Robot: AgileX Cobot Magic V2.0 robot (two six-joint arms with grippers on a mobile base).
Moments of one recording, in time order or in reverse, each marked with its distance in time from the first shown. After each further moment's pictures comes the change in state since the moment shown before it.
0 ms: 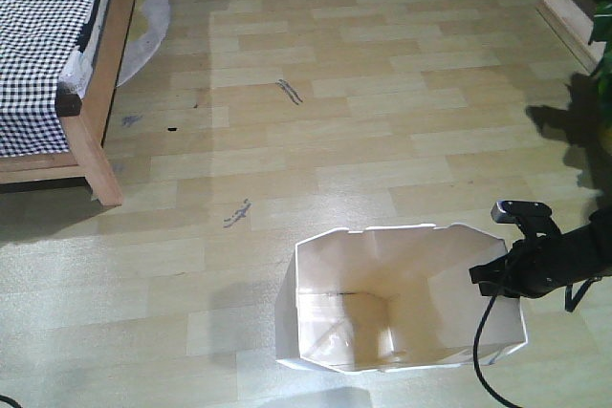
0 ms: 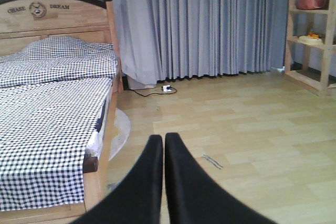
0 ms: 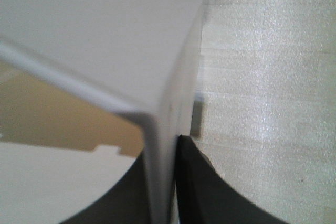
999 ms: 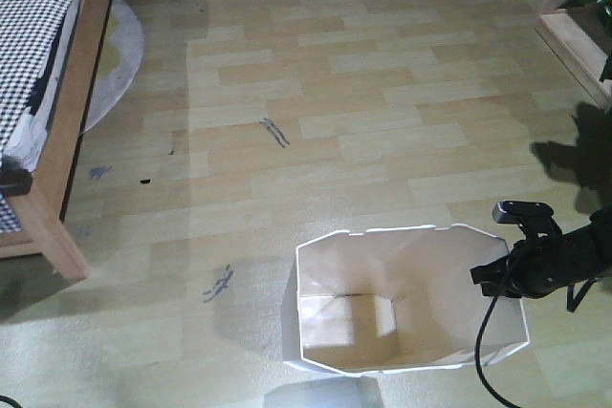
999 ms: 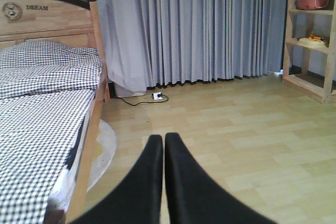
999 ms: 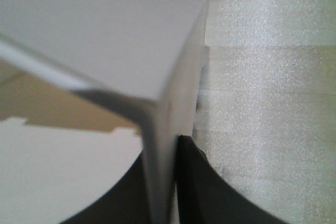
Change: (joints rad) left arm 0.000 0.000 0.000 0.000 0.000 0.000; right arm 0.000 0.000 0.000 0.000 -0.012 0.000
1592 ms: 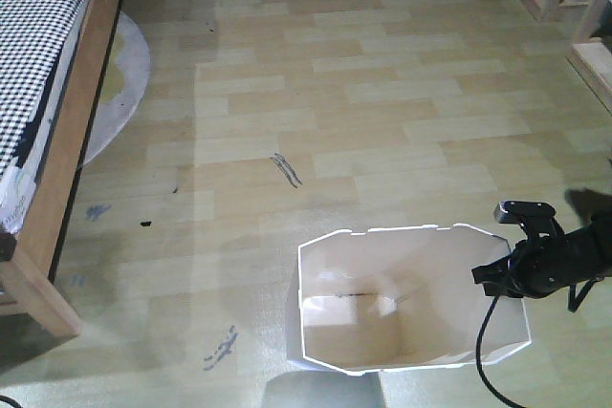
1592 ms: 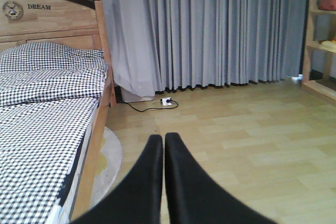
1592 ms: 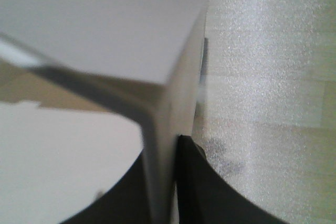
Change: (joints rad) left arm 0.000 0.000 0.000 0.000 0.000 0.000; right arm 0.000 0.000 0.000 0.000 -0.010 0.000
